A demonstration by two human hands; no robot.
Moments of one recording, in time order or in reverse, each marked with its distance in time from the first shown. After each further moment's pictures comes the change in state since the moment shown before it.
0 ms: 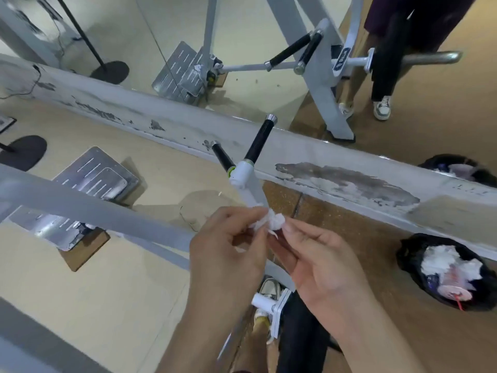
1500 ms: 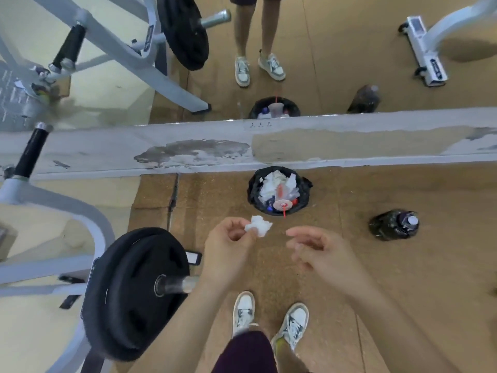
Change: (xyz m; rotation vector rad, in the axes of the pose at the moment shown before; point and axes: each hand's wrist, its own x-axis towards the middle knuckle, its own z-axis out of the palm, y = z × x) left_hand -0.250 0.155 0.383 -0.010 -0.560 -0.310; right_hand -0.296 -0.162 -0.431 -0.703 0.527 -0.037
